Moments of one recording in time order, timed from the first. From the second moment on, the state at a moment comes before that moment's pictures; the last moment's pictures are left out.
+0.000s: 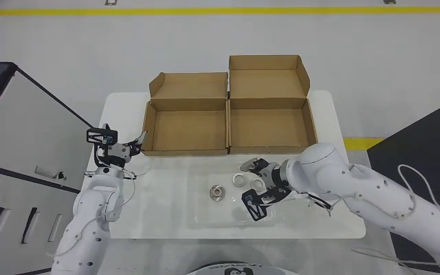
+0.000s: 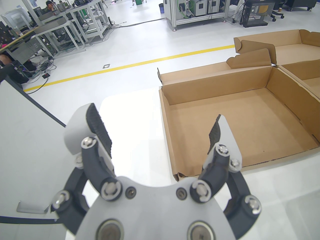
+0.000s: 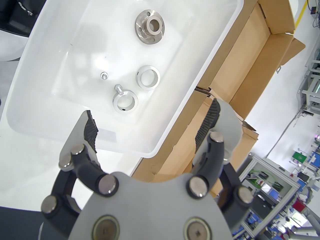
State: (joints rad) left arm 1.73 -1.15 -1.60 -1.80 1.33 0.00 0.00; right arm -0.82 -0.71 0.55 -2.09 -1.29 -1.01 0.67
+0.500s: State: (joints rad) left arm 1.73 -1.15 -1.60 -1.80 1.33 0.00 0.00; right arm -0.71 -0.74 0.41 -2.02 -1.14 -1.01 0.77
